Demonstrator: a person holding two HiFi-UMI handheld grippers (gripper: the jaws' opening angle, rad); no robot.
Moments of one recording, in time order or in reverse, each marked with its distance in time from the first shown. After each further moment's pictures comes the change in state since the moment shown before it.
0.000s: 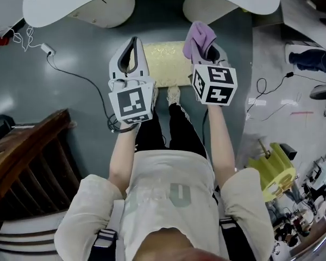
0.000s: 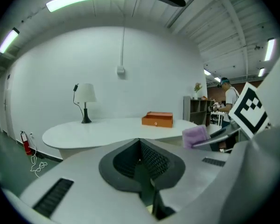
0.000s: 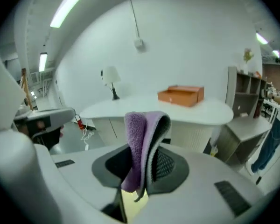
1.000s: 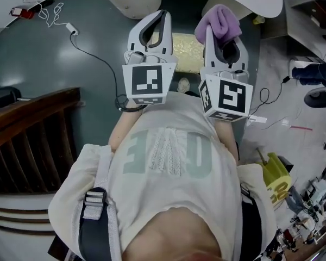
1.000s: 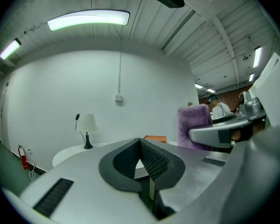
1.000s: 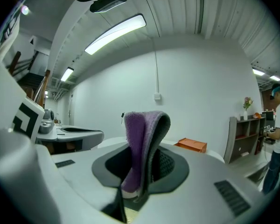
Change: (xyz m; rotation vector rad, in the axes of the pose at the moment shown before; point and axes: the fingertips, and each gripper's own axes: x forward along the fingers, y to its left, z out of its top) left arm -0.155 -0.001 0.150 0.039 -0.183 -0.050; right arm -0.223 0.137 0.135 -0.161 -0.463 0.012
